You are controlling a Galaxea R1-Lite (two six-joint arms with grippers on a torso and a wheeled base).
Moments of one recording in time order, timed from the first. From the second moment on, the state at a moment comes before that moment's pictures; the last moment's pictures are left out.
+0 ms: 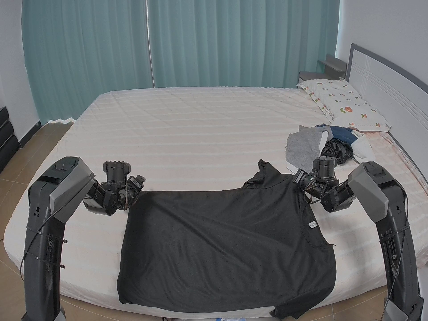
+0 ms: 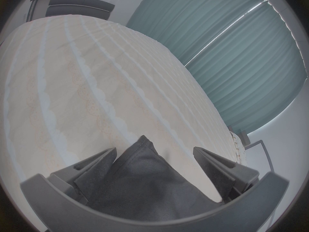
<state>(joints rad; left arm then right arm) -0.07 2.61 -1.47 -0.56 0.07 -0.93 0.11 2.74 -1.66 -0.72 0.04 0.60</state>
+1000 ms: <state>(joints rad) -0.07 2.72 -1.69 -0.44 0.20 -0.92 0.12 2.74 -1.63 -0.78 0.04 0.61</state>
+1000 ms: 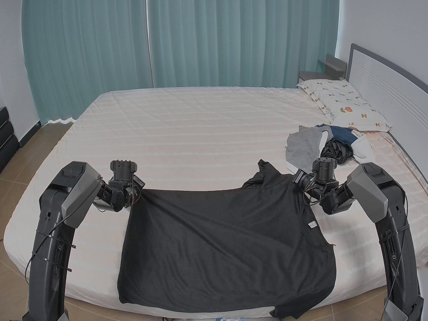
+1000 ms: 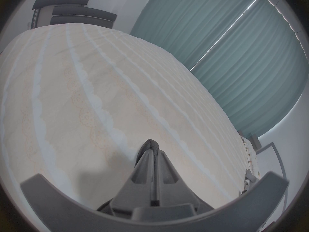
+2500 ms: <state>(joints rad) -0.03 2.71 -1.69 -0.53 0.23 -1.02 0.12 2.90 -1.90 -0.82 -0.03 0.53</state>
